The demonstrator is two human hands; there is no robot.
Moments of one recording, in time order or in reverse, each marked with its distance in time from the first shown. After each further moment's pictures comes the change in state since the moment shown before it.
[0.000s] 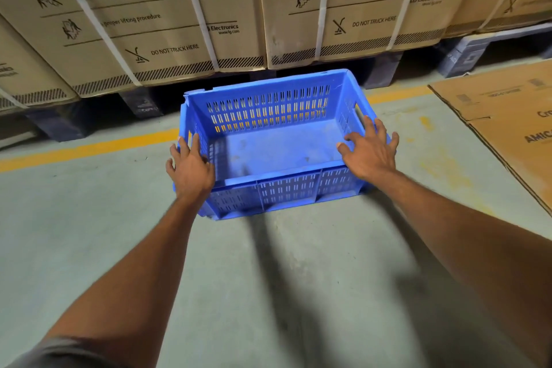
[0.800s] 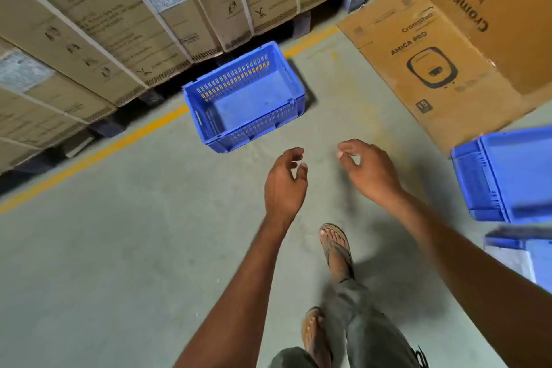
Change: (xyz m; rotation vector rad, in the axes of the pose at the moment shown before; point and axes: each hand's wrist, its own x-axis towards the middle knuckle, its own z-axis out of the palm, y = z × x) left_hand -0.380 0.239 -0.435 -0.606 -0.531 0.161; right_hand -0.426 0.018 -0.437 0.604 -0.058 0.217
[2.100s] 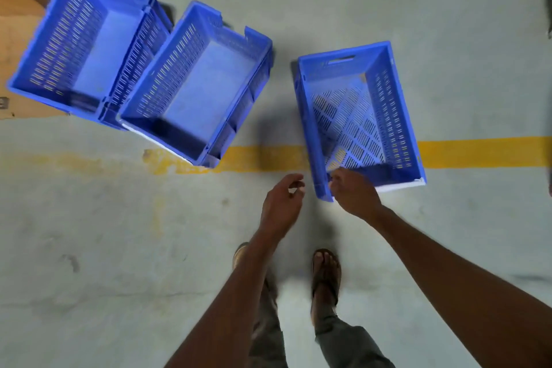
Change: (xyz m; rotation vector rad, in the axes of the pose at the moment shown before) left_hand -0.742 0.047 0.633 0.401 -1.223 0.254; right_hand -0.818 0.651 -0.217 0.223 0.274 1.160
